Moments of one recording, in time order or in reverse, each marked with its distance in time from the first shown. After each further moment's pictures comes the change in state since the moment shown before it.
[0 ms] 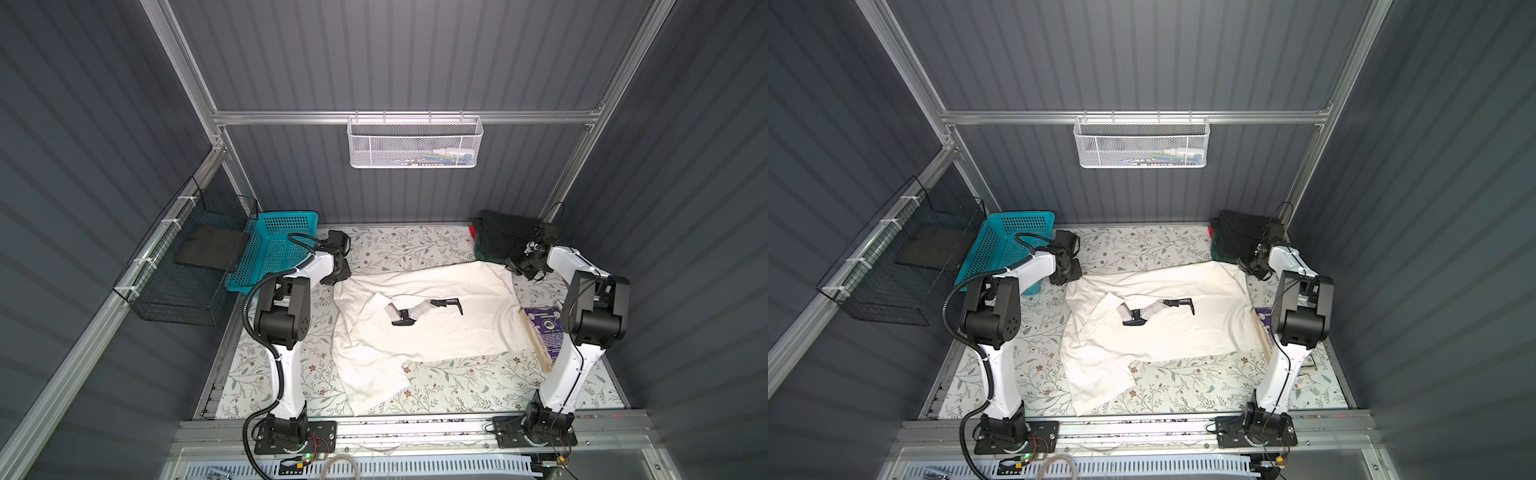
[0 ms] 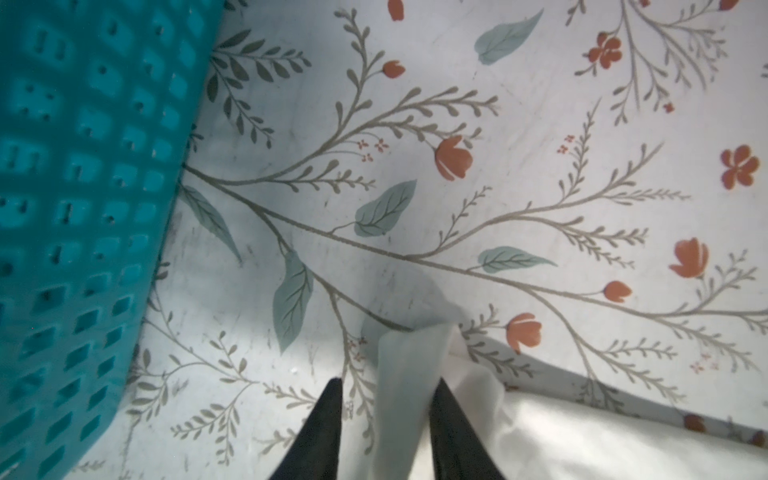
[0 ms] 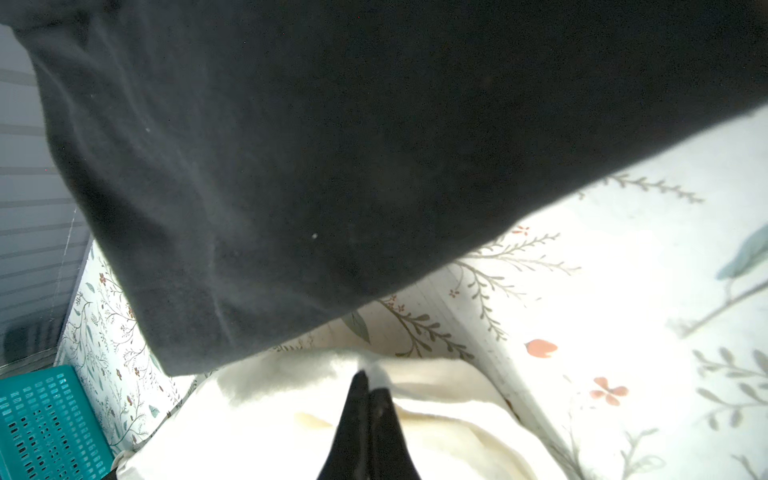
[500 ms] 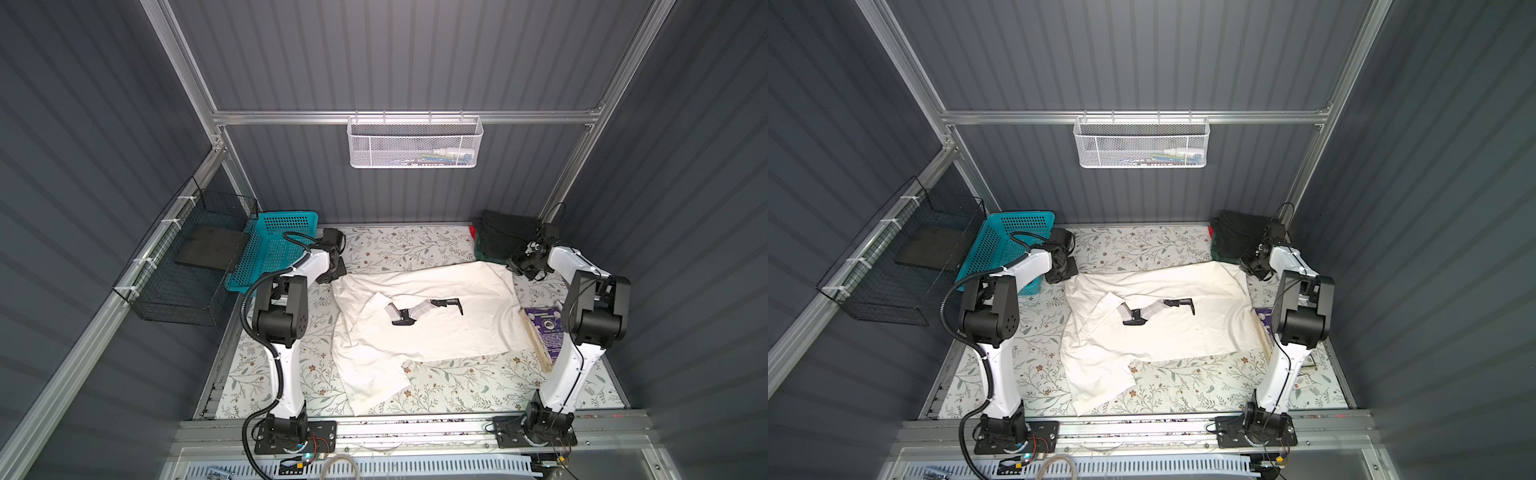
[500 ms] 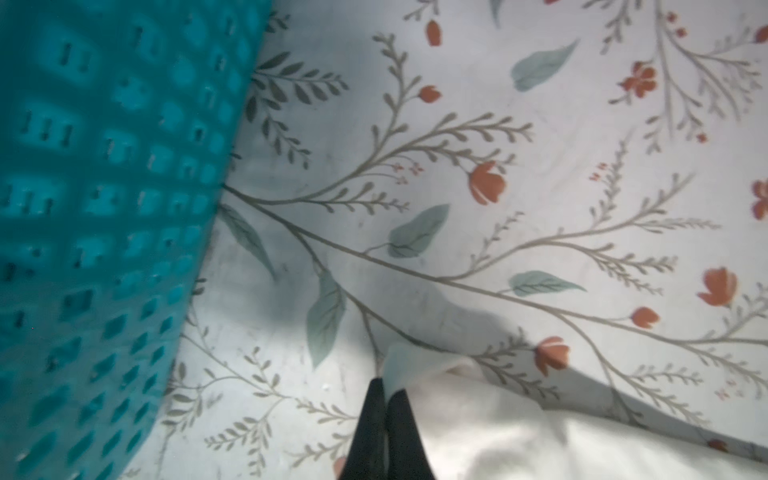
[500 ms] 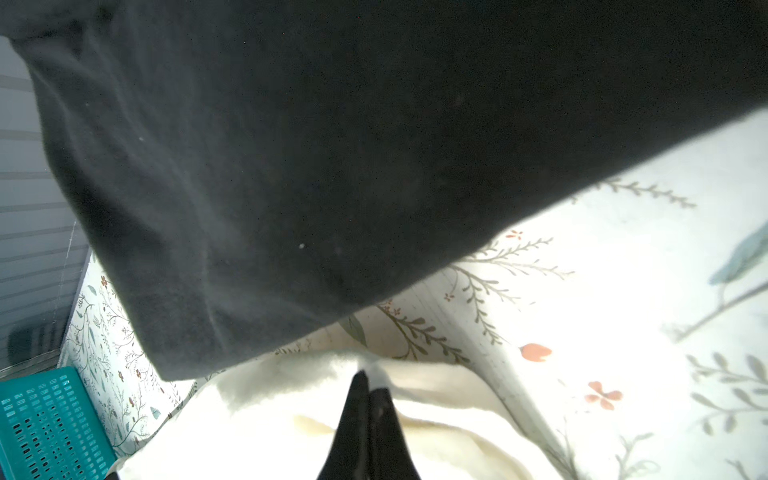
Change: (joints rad) left arm 0.056 0.010 0.032 -0.037 0.003 0.013; right arm -0.009 0.005 0.000 0.002 -0.006 0.000
